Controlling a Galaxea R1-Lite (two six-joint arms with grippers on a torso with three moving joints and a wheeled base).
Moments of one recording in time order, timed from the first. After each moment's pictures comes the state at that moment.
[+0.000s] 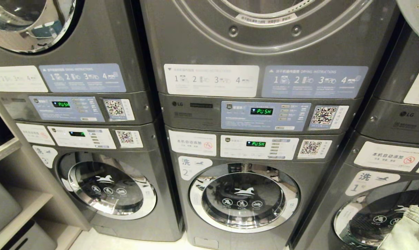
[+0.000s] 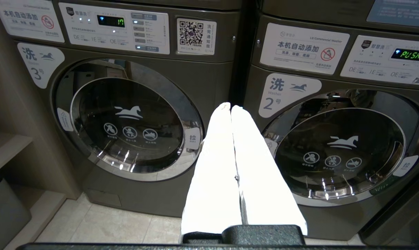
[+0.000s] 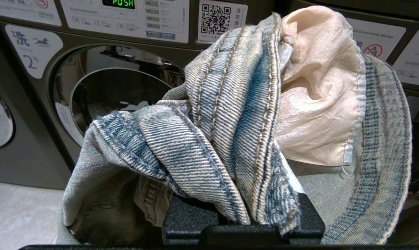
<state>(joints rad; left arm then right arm) 0.00 0.00 0.00 -0.09 0.03 -0.05 -0.01 0.00 0.00 0.01 0.02 -0.08</state>
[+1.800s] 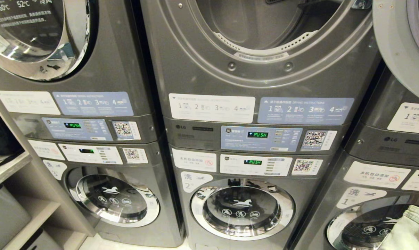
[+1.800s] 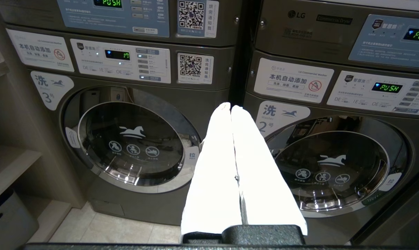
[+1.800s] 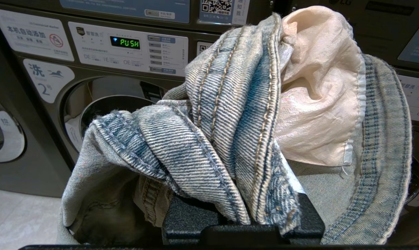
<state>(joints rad) 0.00 0.00 0.00 -0.08 0.03 -0.05 -0.01 0.00 0.00 0.01 0.02 -0.08</state>
